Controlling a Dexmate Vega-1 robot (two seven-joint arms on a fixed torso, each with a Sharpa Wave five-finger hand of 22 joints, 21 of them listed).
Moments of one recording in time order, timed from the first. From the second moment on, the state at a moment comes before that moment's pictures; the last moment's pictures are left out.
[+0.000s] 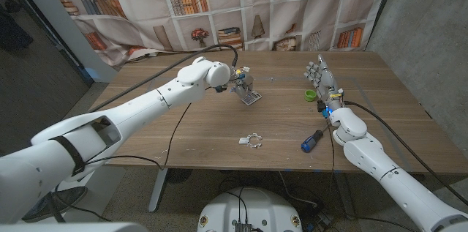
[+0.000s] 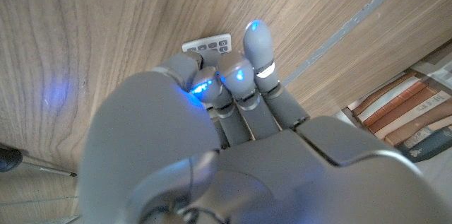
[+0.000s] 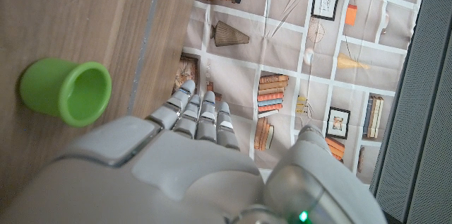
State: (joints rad) left arm 0.30 0.58 0.99 -1.63 0.76 0.17 -0.66; left_hand 1.13 0.00 0.72 -0.15 0.73 0.78 0.02 0.19 0.21 1.33 -0.17 1.35 0.82 1.41 -0.19 1.30 0.85 0.99 -0.15 1.55 0.28; right arm -1.02 -0.55 -0.31 -1.54 0.63 0.29 -0.14; right_hand 0.27 0.03 0.17 -0.04 0.18 0.15 0.11 0.20 0.19 0.20 0.12 0.22 0.18 0.09 0.08 0.19 0.18 0.16 -0.04 0.29 0.18
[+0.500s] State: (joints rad) left arm 0.29 0.57 1.00 -1.60 0.75 0.16 -0.65; left_hand 1.12 0.00 0.73 -0.15 0.72 0.78 0.01 0.19 0.21 1.33 -0.17 1.35 0.82 1.41 -0.19 1.29 0.85 0.98 -0.15 1.55 0.28; right arm -1.02 -0.55 -0.31 -1.54 0.63 0.29 -0.14; right_hand 0.27 0.03 0.17 -0.04 0.18 0.15 0.11 0.20 0.19 0.20 0.12 0.22 0.18 0.10 0.08 0.19 0.18 0.16 -0.04 0.29 0.18
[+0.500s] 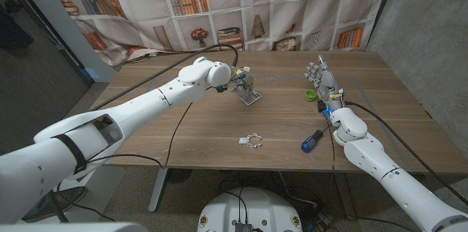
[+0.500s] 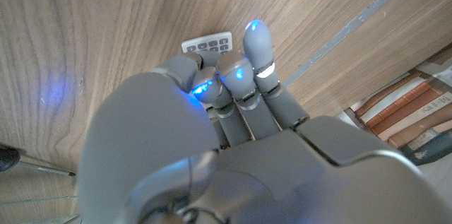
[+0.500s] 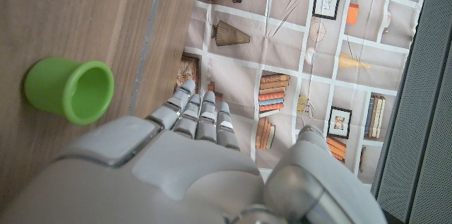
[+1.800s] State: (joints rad) left arm 0.27 0.54 1.03 -1.56 0.73 0.17 -0.63; left_hand 1.09 0.01 0.77 -0.16 0.69 0.79 0.00 0.19 0.21 1.33 -0.17 1.35 0.82 1.41 -0.19 1.28 0.85 0.98 -0.15 1.56 0.27; right arm -1.02 -0.55 -0.30 -1.53 0.64 0.29 -0.14; right_hand 0.26 0.03 0.17 -0.04 0.18 0.16 0.10 0.20 0.19 0.20 0.12 0.22 0.18 0.10 0.07 0.19 0.18 0.16 -0.04 0.28 0.18
